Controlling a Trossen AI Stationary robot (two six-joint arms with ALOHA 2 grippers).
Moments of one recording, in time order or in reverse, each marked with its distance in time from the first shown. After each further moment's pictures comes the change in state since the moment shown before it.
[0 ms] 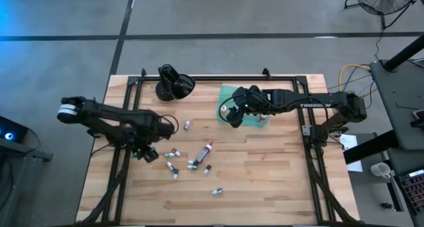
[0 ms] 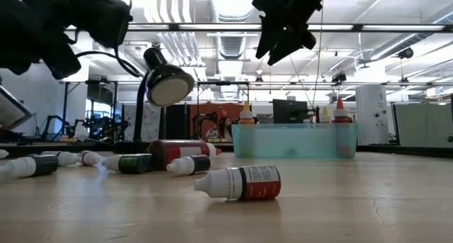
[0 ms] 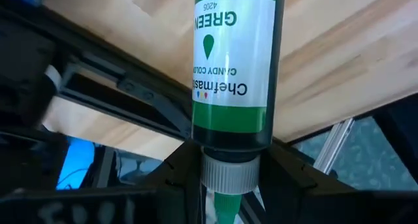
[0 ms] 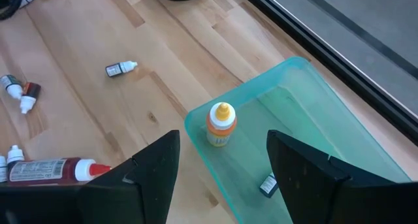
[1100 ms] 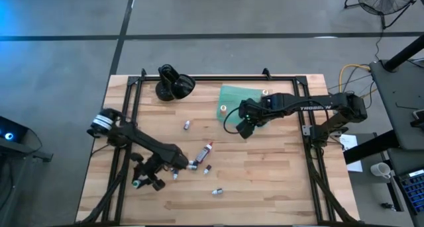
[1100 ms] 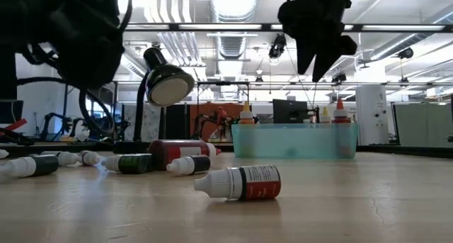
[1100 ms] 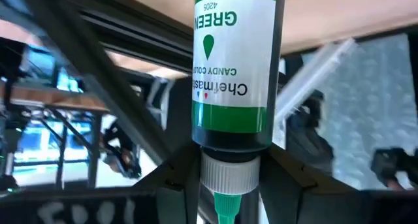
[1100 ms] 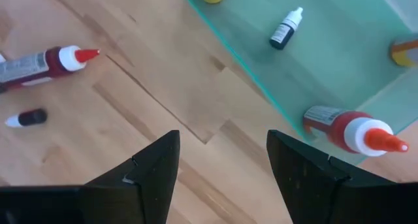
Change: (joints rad) left arm -0.335 0.496 0.161 0.035 0.471 -0.090; right arm 0.051 0.000 -0.013 -0.368 -0.214 0.330
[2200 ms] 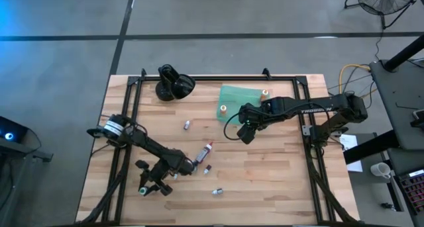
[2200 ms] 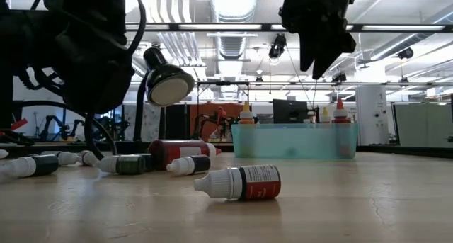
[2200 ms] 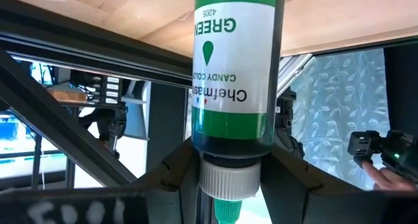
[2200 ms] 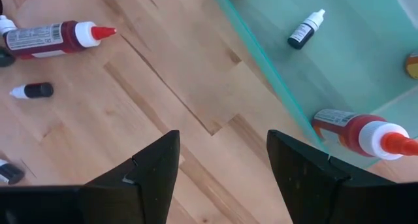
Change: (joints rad) left arm -0.024 0.138 0.038 0.150 0.094 -0.069; right arm 0.053 0.000 0.000 0.006 0.002 -0.054
